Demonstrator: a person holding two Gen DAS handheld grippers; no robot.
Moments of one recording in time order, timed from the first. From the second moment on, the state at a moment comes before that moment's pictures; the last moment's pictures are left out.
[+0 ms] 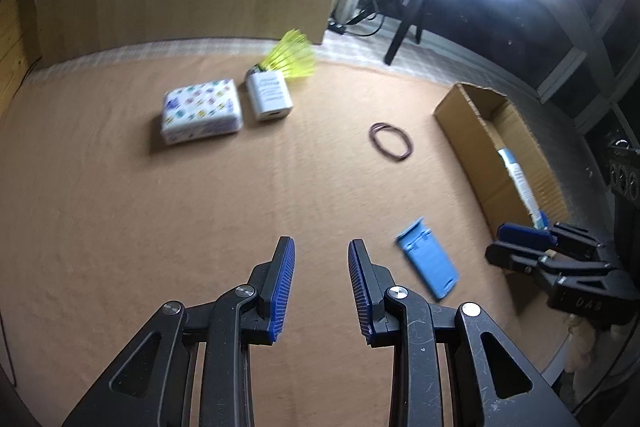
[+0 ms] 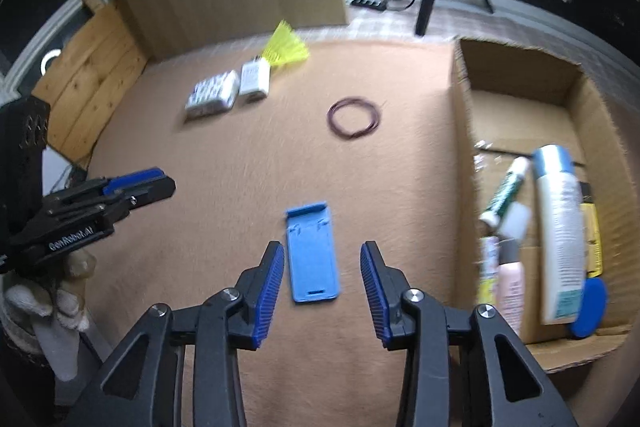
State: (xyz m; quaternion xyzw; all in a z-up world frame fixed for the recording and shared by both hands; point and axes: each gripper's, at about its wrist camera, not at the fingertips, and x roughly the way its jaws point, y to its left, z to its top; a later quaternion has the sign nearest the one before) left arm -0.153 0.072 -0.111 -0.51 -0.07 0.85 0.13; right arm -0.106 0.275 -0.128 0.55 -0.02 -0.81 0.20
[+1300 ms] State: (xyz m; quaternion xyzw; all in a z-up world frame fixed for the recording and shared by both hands) left arm -0.346 -0.025 -0.141 -0.53 -0.09 0.84 0.04; right arm -0.094 0.260 -0.139 0.56 -0.06 -0.81 0.17
